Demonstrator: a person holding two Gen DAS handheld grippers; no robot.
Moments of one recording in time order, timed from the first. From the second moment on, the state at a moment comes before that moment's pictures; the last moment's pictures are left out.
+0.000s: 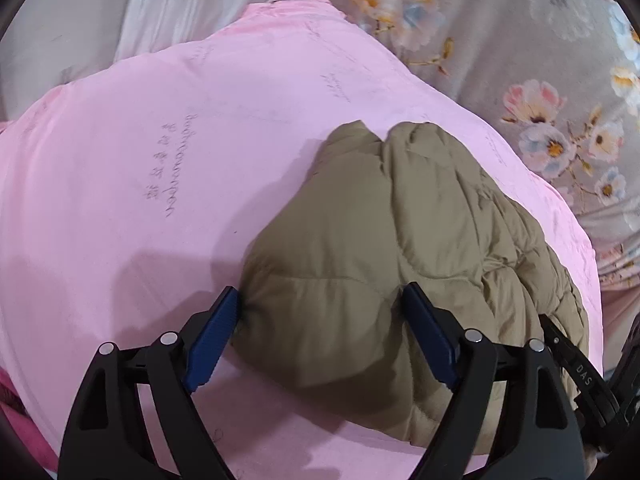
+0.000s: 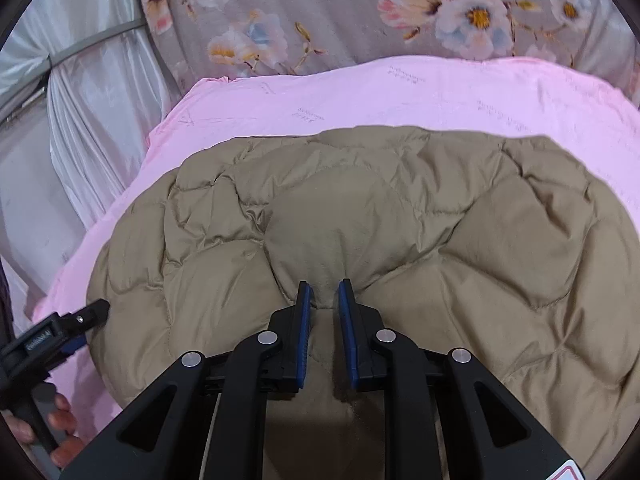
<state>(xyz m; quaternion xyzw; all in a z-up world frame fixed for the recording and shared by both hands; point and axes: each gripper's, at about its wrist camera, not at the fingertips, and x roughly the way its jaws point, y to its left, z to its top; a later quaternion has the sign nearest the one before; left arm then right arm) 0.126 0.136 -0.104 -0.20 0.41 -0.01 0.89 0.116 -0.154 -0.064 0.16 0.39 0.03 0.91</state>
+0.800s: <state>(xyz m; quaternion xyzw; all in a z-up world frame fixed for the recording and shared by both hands) 0.127 0.103 -0.016 -0.19 0.34 -0.13 0.91 0.117 -0.160 -0.060 0.17 0.44 0.02 0.88</state>
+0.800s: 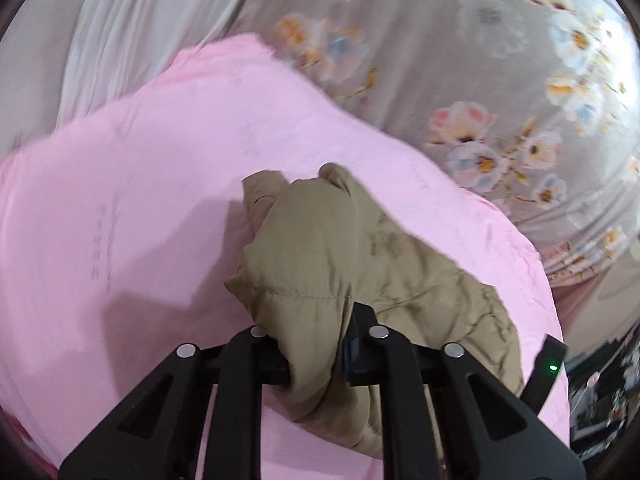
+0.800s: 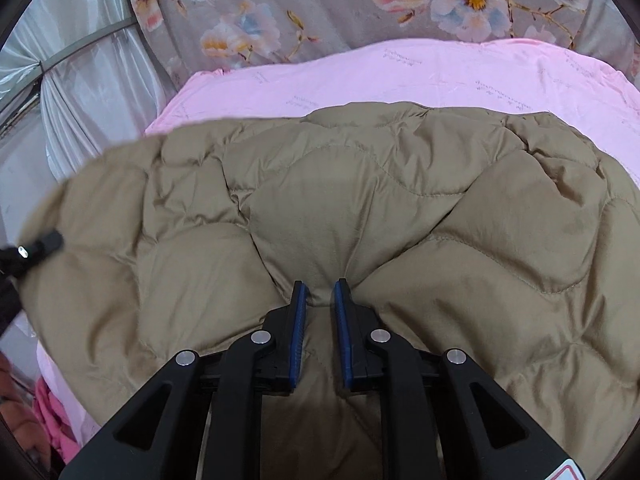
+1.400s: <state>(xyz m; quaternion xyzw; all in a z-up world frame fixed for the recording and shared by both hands) 0.057 -0.052 0.081 -0.01 0.26 -0.29 0.92 0.086 -0.176 -0.083 0.29 0.47 0.17 0.81</state>
